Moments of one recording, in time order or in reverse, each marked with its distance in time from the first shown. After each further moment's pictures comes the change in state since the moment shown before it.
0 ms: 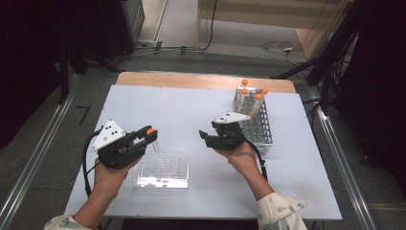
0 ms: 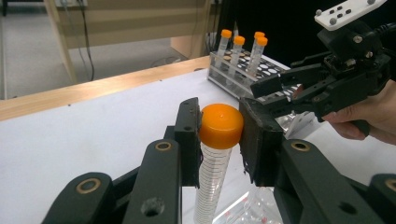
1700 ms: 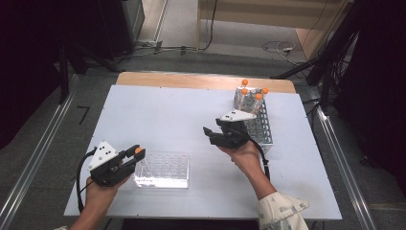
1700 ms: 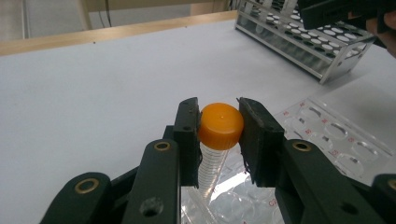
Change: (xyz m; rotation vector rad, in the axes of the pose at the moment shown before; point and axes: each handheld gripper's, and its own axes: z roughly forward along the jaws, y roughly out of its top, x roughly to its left) left arm 0.015 -0.065 -0.009 0.109 0.077 -0.018; right arm -0.008 0.001 -0.008 -0.031 -0.028 0.026
